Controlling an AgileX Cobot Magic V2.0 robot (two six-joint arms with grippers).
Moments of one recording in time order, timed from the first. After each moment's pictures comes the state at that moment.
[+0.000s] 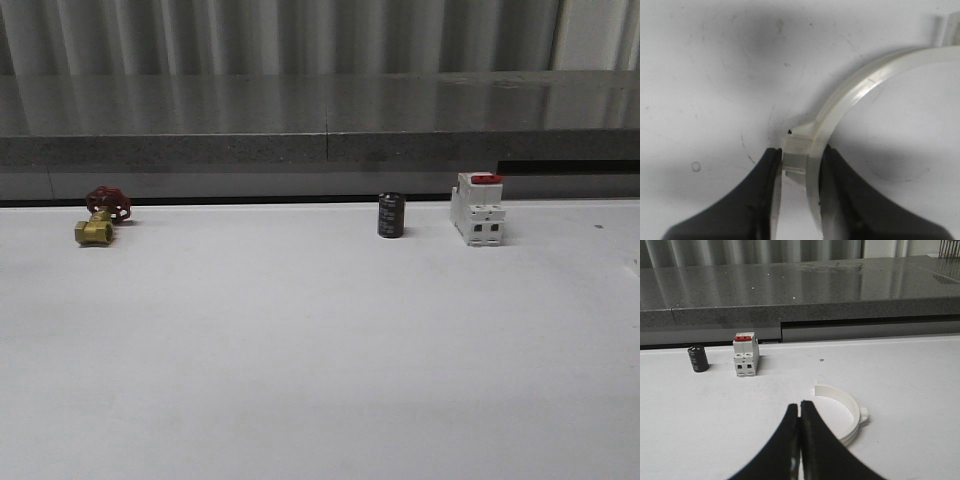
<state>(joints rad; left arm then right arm) 0.36 2.05 -1.44 -0.19 0.90 0.36 -0.03 -0.01 0.03 -0.02 0.11 0.07</state>
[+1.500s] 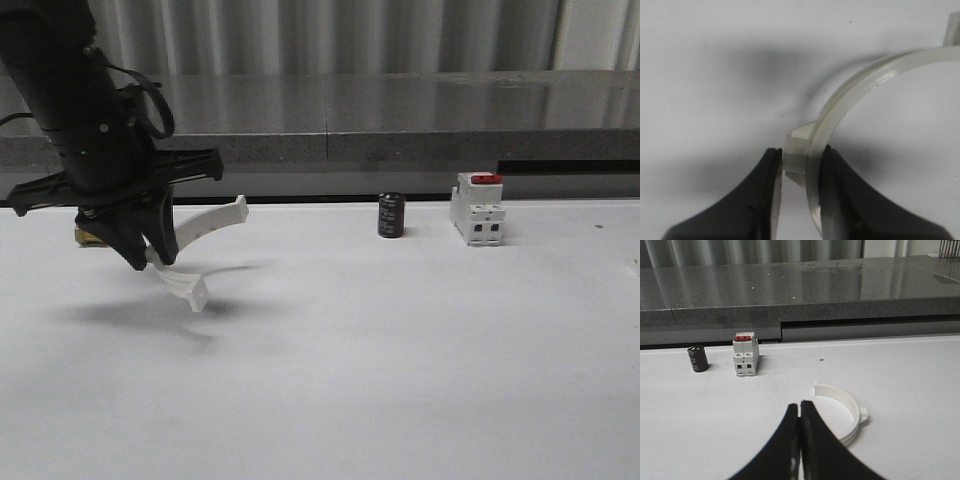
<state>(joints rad) -0.39 1.93 -1.35 -0.13 0.74 -0.32 -0.03 -0.01 0.03 -0.02 0.11 0.07</state>
